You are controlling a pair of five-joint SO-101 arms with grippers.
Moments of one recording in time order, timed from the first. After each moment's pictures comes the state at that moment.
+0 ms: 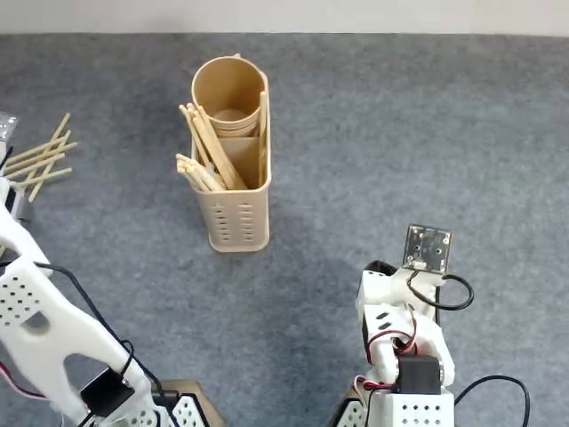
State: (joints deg) left arm -47.8 51.3 -34.7 66.0 -44.4; right arm -3.8 -104.5 95.3 55.1 -4.2
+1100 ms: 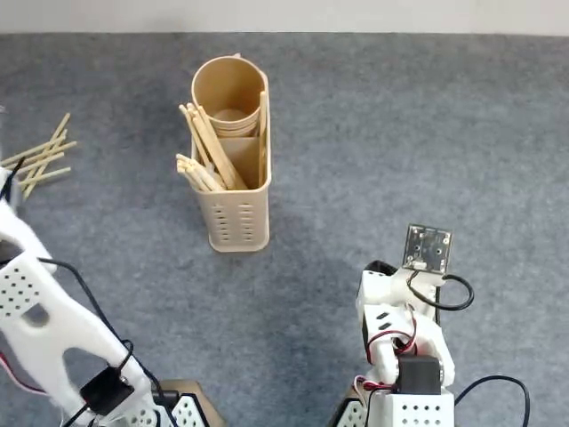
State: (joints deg) left arm -49.3 53.8 -55.8 78.4 -30.6; right arm -3.8 -104.5 95.3 55.1 -4.2
